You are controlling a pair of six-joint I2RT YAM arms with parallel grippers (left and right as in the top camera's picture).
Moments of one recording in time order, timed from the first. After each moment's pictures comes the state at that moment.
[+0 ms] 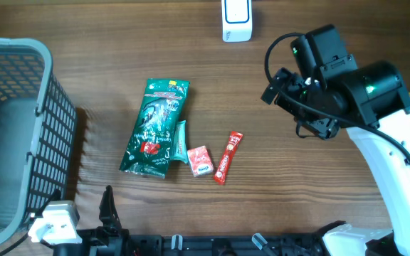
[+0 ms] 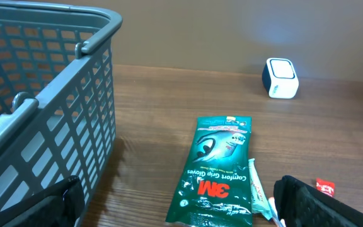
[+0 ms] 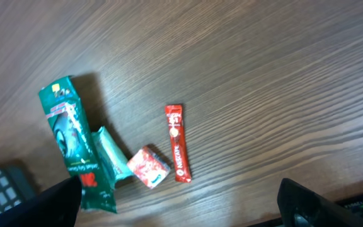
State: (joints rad) left arm -0.13 0.01 0.86 -1.12 -0.15 -0.11; right arm 0.42 1.48 1.77 -1.51 0.04 0.97
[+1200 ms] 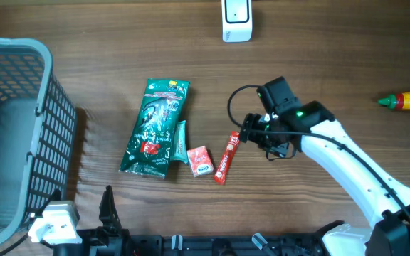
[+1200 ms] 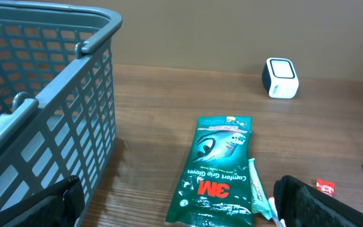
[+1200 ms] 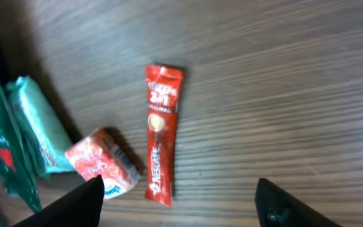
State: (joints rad) left arm -0.13 0.01 0.86 -1.12 -0.15 -0.11; right arm 0.48 1.48 1.02 -0.82 -0.20 0.77
